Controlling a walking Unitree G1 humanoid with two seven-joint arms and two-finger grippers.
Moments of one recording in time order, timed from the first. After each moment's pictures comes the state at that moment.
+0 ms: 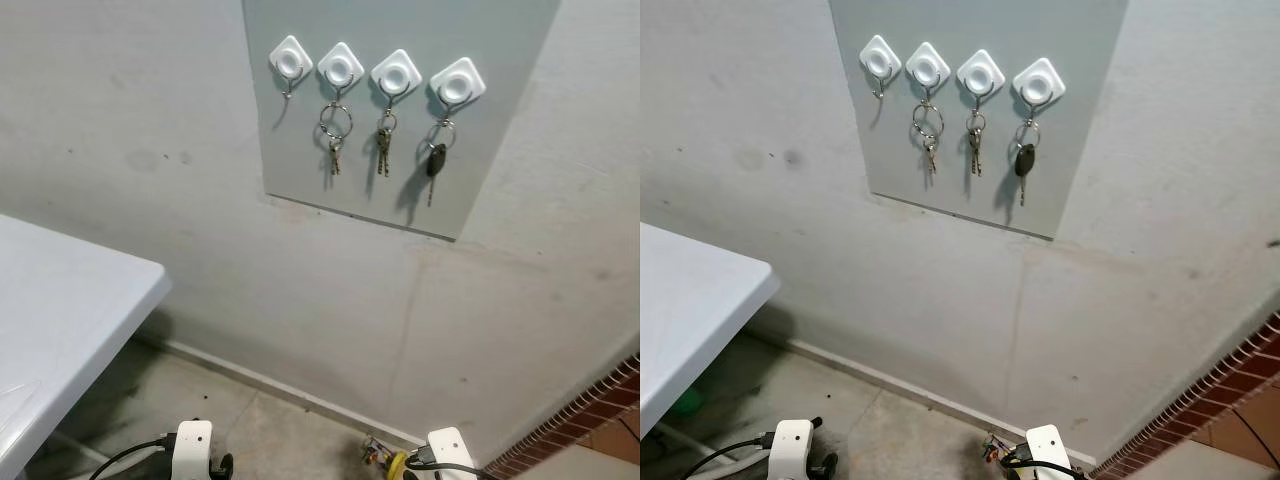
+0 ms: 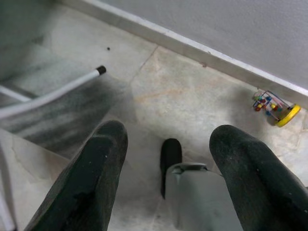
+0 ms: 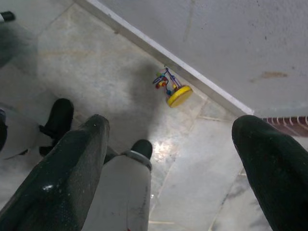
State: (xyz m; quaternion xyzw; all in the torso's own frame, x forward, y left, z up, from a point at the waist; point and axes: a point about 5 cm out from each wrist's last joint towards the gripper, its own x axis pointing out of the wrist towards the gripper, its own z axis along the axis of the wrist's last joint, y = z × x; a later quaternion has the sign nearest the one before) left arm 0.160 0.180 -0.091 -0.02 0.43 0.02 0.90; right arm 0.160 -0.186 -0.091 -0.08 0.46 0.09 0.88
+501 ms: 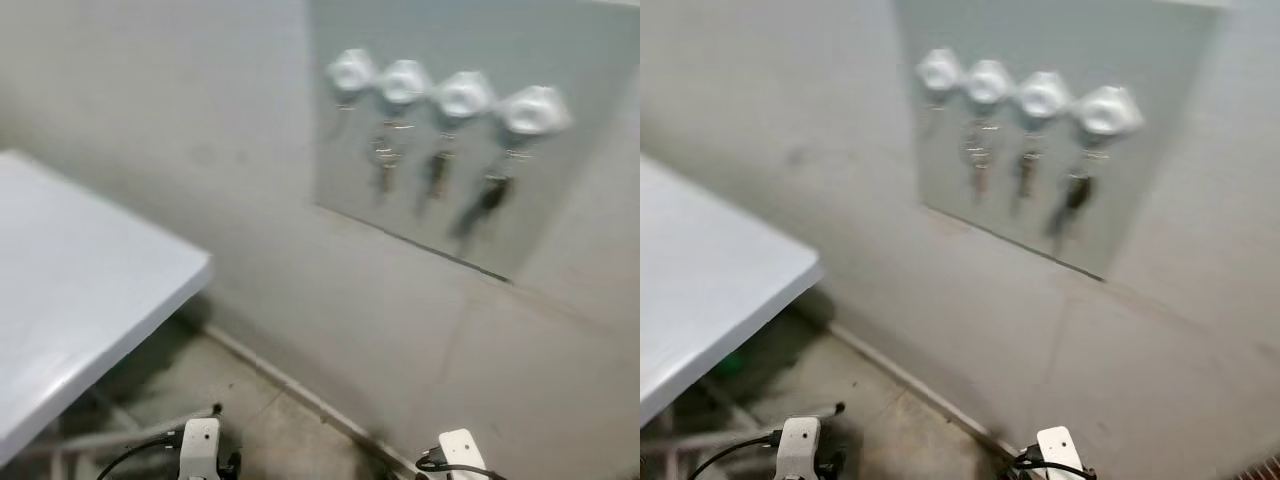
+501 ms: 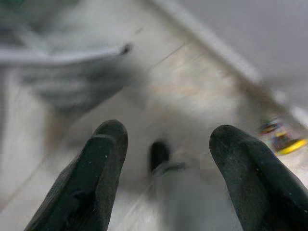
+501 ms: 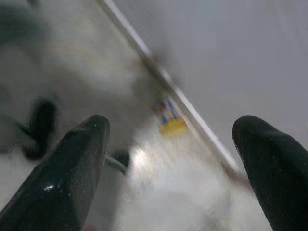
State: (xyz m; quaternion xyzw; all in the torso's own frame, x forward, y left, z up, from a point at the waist) left arm 0.149 0.189 -0.096 -0.01 0.45 0.03 0.89; right arm 0.173 -0.176 -0.087 -0.08 0.44 0.10 0.89
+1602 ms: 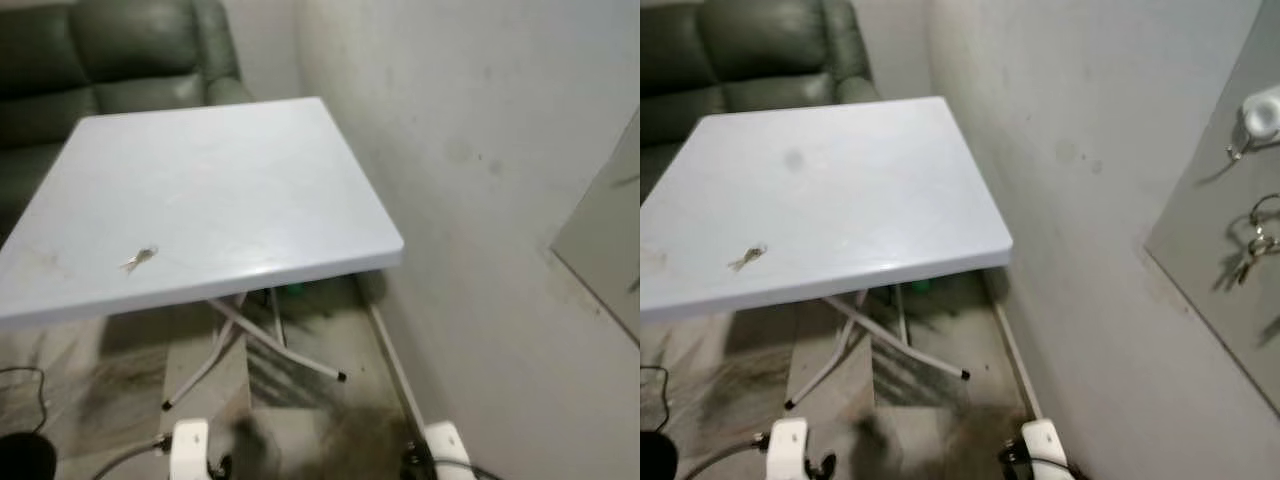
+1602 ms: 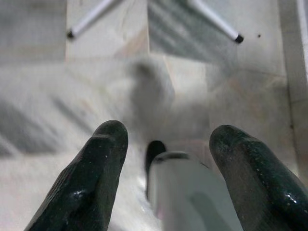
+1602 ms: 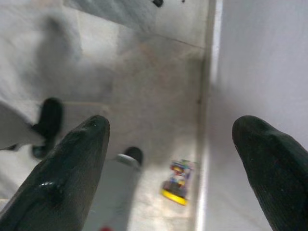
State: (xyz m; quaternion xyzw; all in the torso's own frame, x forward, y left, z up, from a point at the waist) left arm 0.155 0.173 -0.095 -0.04 0.45 0.03 0.89; right arm 0.155 -0.190 -0.094 -0.08 0.47 0.08 0.88
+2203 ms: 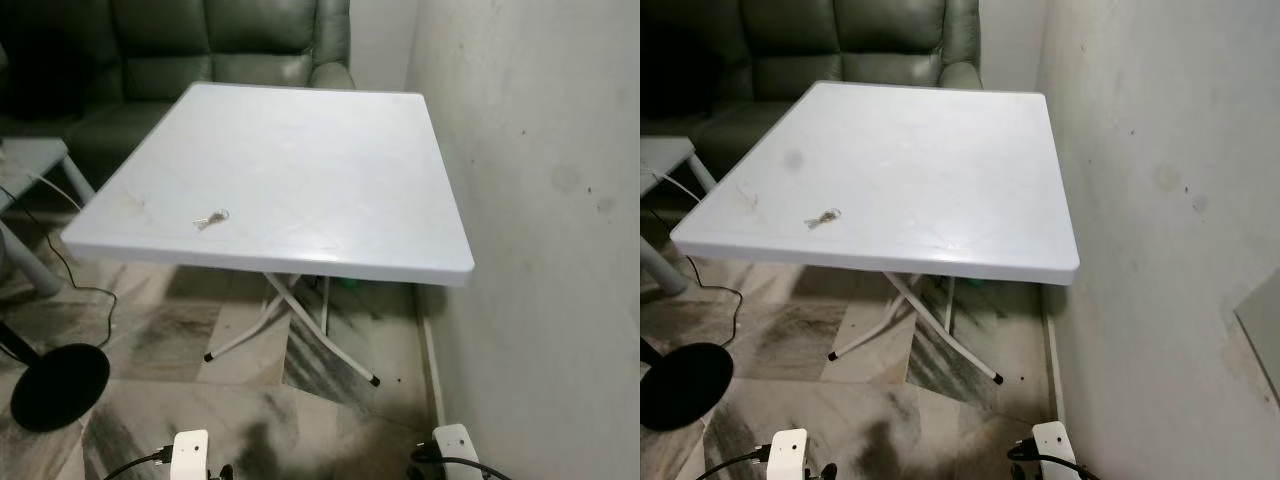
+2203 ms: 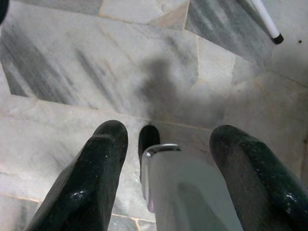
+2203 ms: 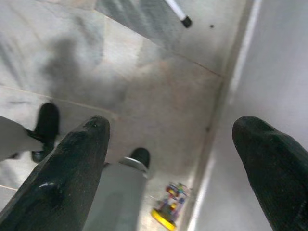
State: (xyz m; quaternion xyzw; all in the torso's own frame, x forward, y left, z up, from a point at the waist) left arm 0.151 0.183 -0.096 -0.04 0.45 0.04 0.89; right arm 0.163 -0.182 -0.091 -0.05 0.45 0.08 0.89
